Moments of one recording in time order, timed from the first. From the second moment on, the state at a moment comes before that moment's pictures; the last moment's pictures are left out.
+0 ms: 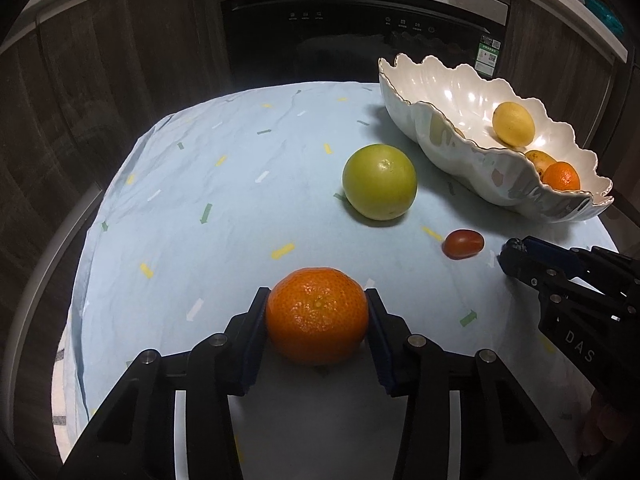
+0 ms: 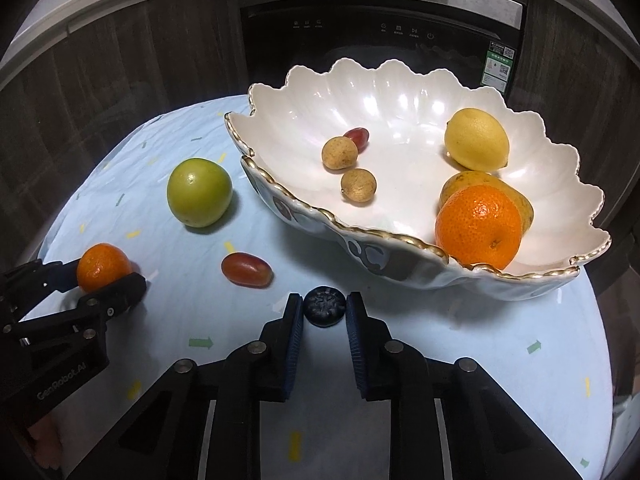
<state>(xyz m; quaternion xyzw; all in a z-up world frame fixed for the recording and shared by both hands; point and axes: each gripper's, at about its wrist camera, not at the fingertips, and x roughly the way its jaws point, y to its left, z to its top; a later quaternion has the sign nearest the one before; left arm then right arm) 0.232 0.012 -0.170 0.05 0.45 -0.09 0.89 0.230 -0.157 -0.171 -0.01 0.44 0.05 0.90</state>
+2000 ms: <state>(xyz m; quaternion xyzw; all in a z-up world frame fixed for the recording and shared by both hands) 0.260 -0.110 -0.064 0.07 0.38 -0.17 0.91 0.226 -0.278 -0.058 0.03 0.35 -0.03 0.94</state>
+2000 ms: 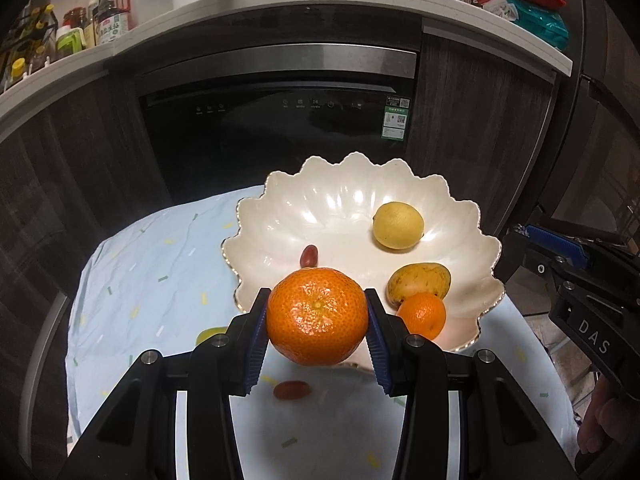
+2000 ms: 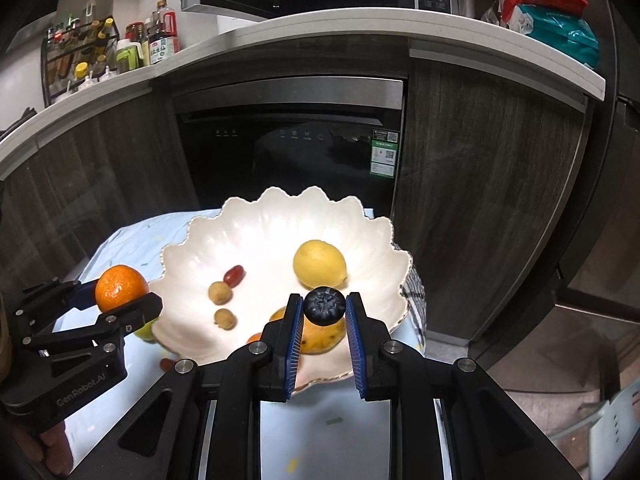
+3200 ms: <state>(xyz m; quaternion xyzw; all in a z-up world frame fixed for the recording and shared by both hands) 0.313 -0.118 -0.100 0.07 0.40 -0.14 0.90 0.291 -0.300 -0.098 0.03 0.38 -0.05 0.92</state>
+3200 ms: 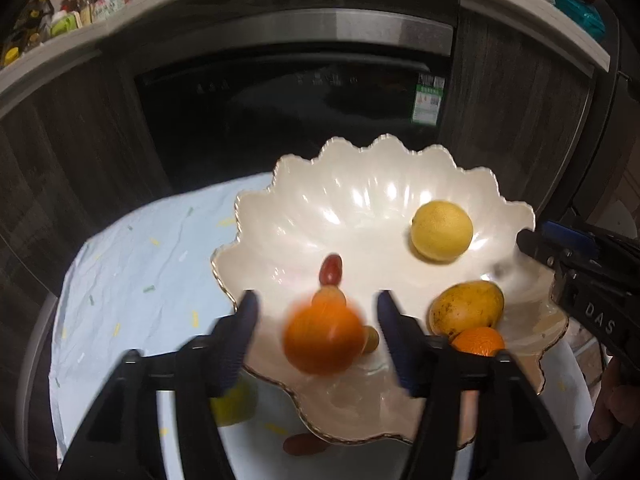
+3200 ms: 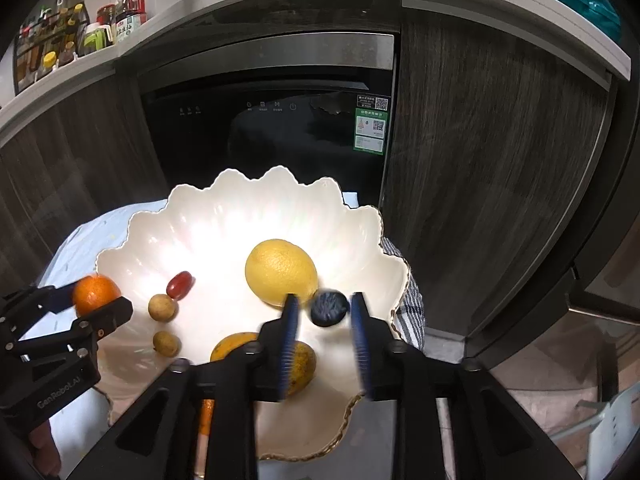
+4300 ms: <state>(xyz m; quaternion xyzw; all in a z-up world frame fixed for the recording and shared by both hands) 0.263 -0.080 -0.051 0.07 0.35 -0.11 0.93 0.241 -0.264 -0.050 0.02 0.33 -0.04 0.94</state>
